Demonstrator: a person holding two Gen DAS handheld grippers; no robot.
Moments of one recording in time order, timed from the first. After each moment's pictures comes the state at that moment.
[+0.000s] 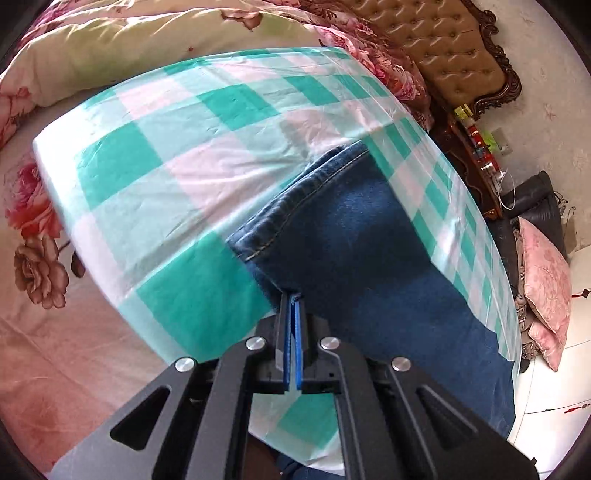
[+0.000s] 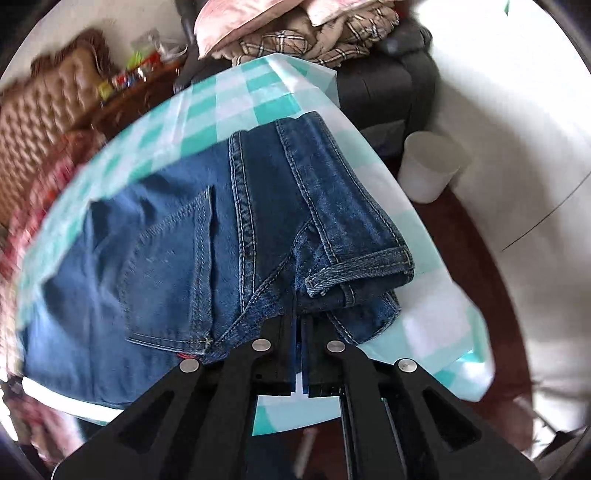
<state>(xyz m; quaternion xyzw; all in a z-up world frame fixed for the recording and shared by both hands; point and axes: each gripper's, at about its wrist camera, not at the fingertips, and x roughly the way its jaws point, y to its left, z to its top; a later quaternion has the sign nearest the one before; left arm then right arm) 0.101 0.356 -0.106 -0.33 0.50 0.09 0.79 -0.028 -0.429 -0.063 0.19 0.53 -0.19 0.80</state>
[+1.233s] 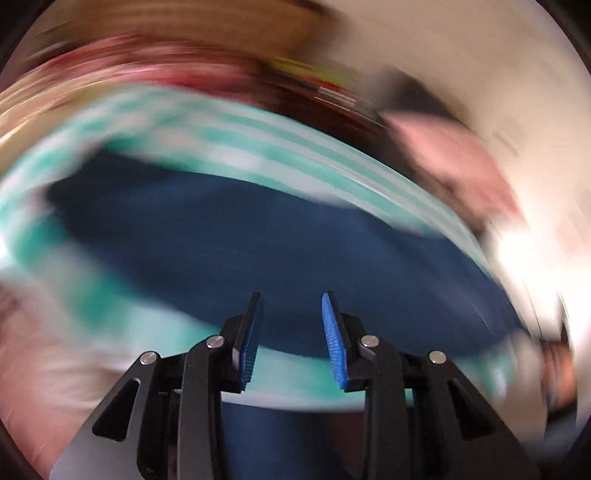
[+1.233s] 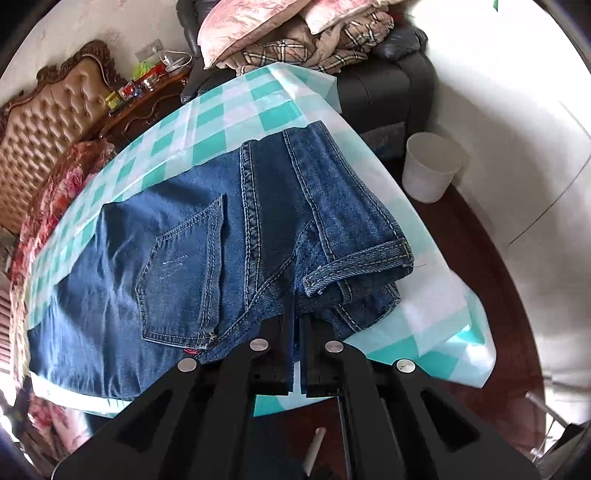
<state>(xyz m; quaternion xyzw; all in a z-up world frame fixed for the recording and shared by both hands) 0.021 0.097 -0.055 -0.14 0.44 -0.21 0.86 -0.051 -0.431 -0.056 0.23 0.51 -0.17 0.81</state>
